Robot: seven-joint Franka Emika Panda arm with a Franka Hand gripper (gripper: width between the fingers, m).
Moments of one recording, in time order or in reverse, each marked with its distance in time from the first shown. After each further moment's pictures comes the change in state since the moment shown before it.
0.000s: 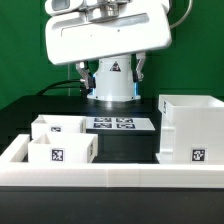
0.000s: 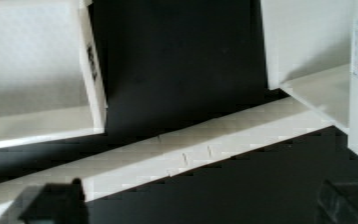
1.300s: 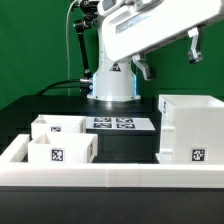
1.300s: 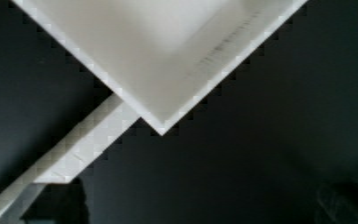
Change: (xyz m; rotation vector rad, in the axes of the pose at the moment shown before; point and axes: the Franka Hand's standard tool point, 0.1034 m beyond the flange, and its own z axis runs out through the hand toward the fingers) arm 0.022 -0.086 -0.019 0.171 0.143 0.294
